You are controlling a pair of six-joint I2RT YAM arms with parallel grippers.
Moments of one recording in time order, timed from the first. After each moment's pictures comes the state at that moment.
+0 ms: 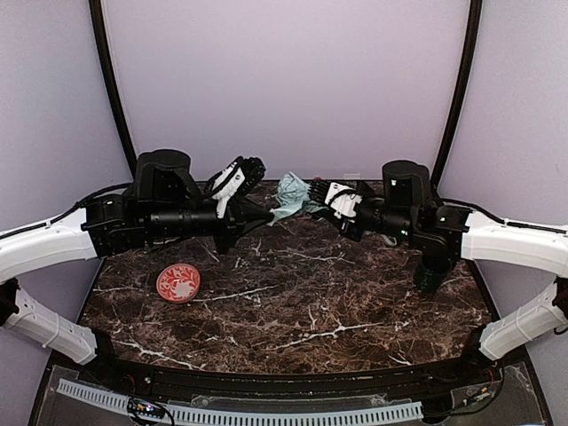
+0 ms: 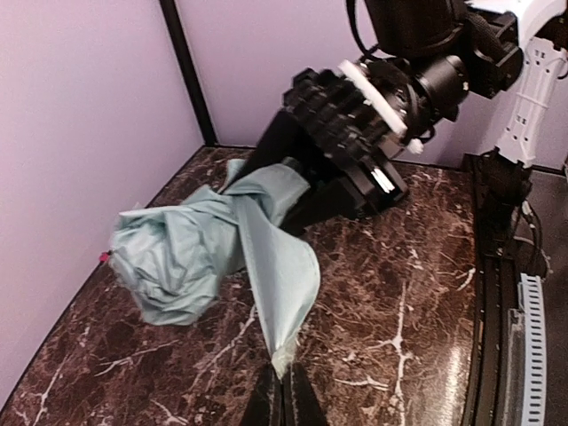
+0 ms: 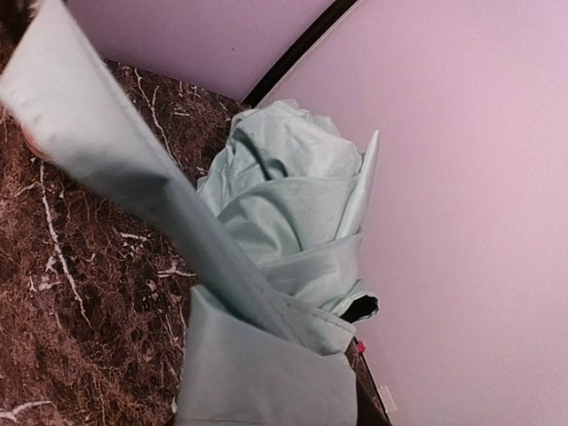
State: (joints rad) left arm -1.00 1.23 1.14 -0.21 0.09 0.21; right arm 0.88 1.30 0.98 0.05 0.01 -0.74
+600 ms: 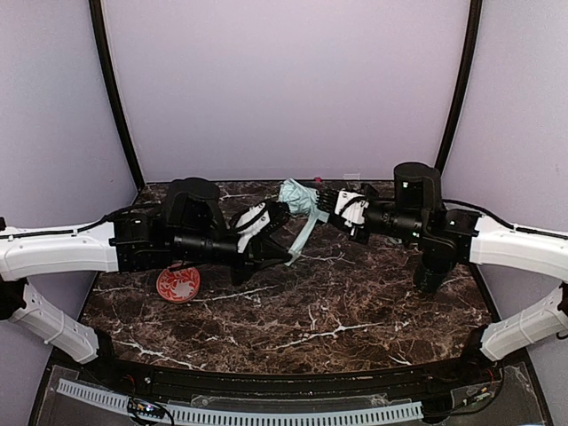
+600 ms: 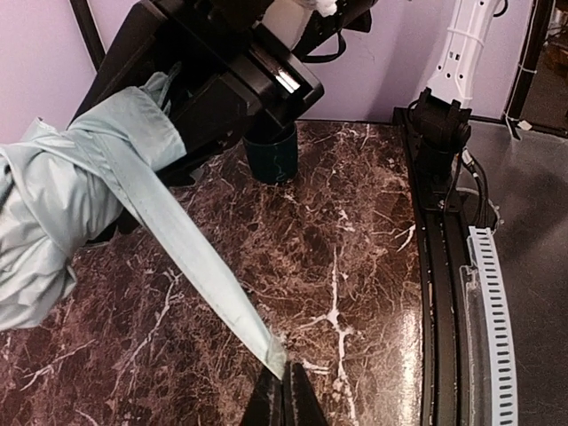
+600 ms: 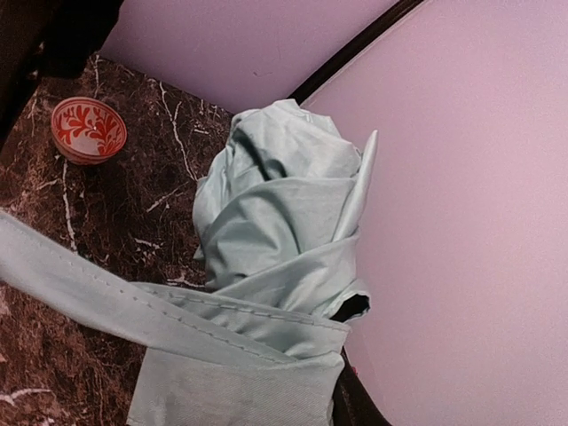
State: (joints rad) left arm -1.05 1.33 1.05 -0.15 0.26 0.22; right arm 0.87 1.25 0.94 0.07 -0.09 -0.80
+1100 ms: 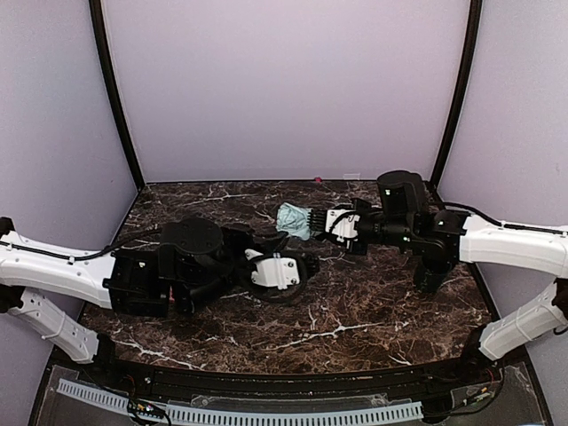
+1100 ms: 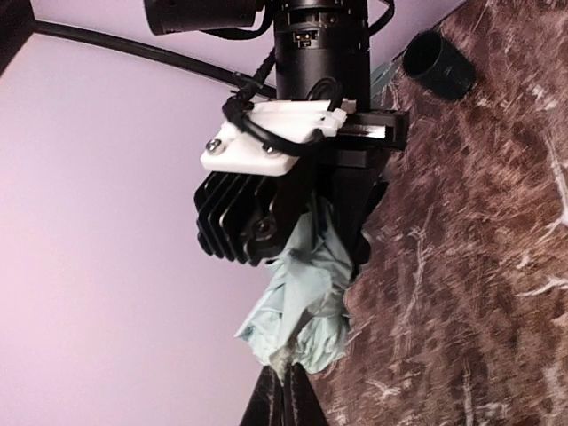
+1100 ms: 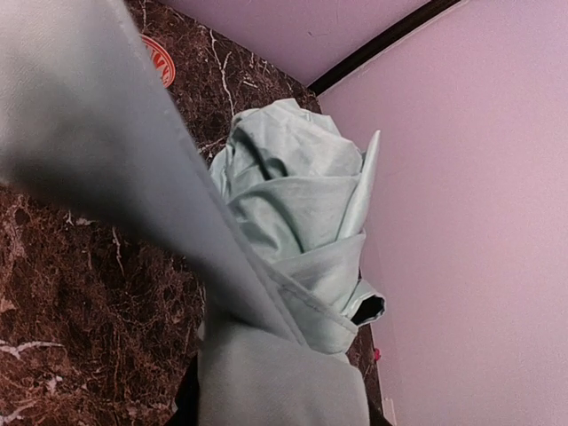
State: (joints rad) left arm -1.37 1.31 1.03 0.02 -0.61 0.95; right arm 0.86 1.29 0.94 -0.05 -0.11 -0.91
